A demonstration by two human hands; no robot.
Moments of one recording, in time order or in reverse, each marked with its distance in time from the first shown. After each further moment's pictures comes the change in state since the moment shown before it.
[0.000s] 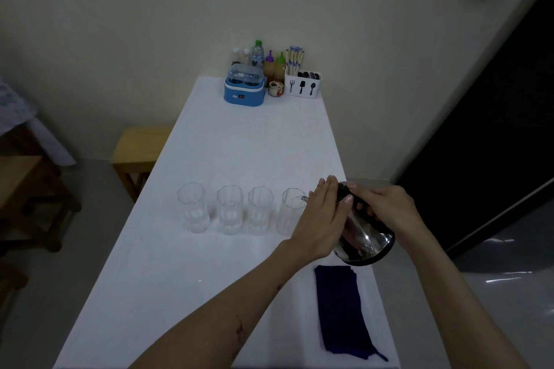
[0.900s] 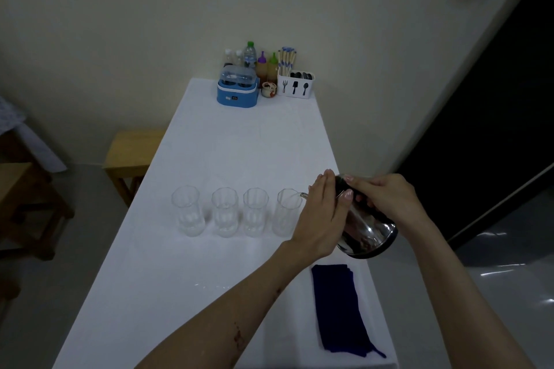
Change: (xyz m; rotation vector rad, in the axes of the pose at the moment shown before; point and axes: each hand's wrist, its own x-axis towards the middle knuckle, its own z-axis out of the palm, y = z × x) left_hand 0.001 0.011 0.005 -0.047 0.078 0.029; right_hand 0.000 -0.014 -0.012 -0.070 0.012 -0.063
